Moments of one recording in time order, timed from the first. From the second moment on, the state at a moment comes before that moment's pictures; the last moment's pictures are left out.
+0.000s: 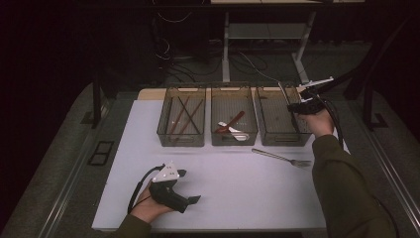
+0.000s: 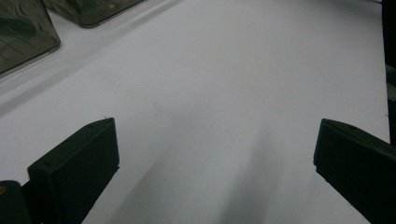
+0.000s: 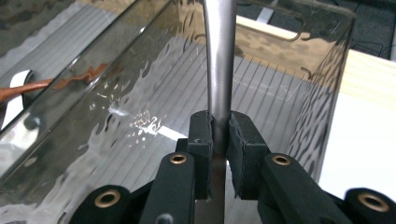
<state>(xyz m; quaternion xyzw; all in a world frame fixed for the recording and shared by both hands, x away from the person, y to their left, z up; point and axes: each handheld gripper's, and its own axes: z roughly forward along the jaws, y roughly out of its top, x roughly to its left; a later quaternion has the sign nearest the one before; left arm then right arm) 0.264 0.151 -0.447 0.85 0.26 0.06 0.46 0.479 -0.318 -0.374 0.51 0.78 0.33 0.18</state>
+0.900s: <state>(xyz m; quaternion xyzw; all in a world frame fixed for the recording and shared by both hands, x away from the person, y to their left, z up) 0.263 0.150 -0.447 0.85 0.26 0.06 0.46 0.437 -0.319 -0.351 0.45 0.79 0.38 0.14</state>
